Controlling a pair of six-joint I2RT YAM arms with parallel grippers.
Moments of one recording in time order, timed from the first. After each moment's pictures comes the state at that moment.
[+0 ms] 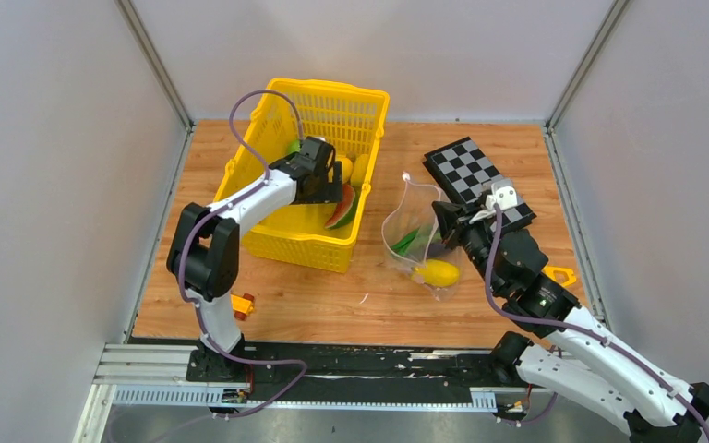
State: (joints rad) left arm -0.48 1.82 1.40 -0.55 -0.21 -0.44; right arm 0.82 0.65 0.70 0.00 0.40 0.18
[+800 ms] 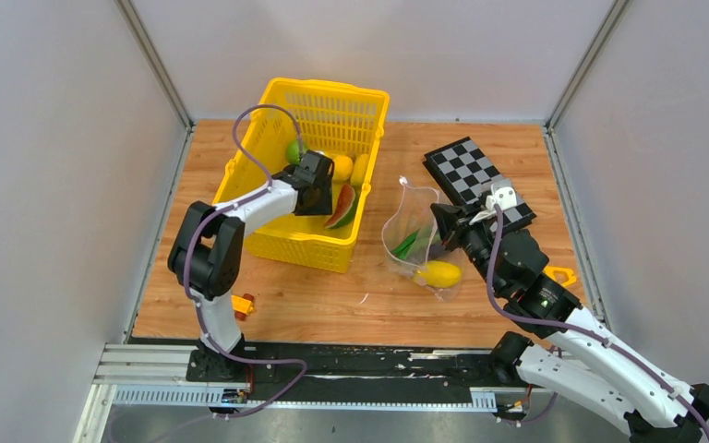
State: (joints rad) left arm -0.48 1.87 1.30 -0.43 -0.22 -0.44; right arm 0.82 0.65 0.71 -0.03 0.37 0.20
